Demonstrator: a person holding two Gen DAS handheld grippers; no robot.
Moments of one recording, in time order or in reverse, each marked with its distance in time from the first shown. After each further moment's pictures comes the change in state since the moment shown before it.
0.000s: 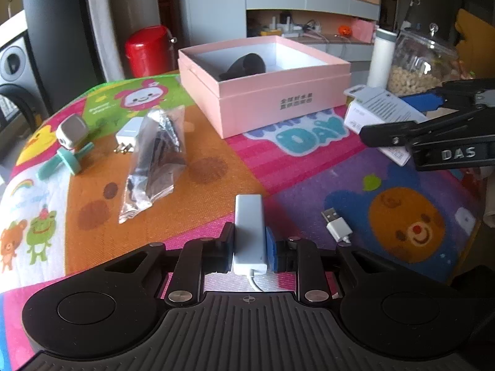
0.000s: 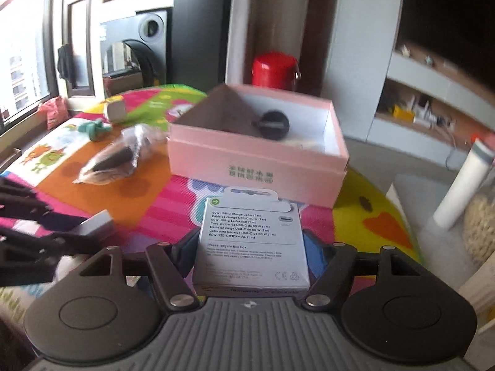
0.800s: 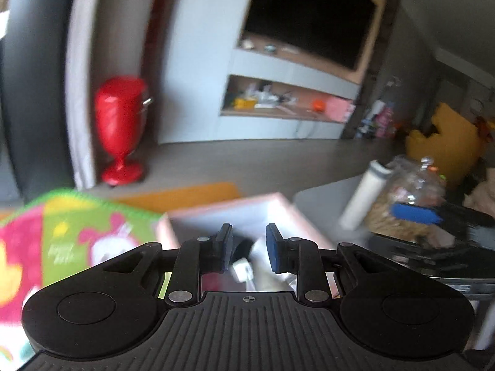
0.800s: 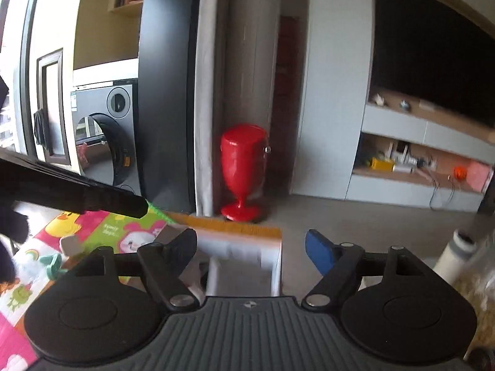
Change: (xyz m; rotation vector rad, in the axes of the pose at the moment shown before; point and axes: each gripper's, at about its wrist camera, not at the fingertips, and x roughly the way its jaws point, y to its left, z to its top) left arm 0.029 0.075 0.196 -0.172 -0.195 -0.193; right arm 0.017 -0.076 0.138 0.107 -0.173 -0.042
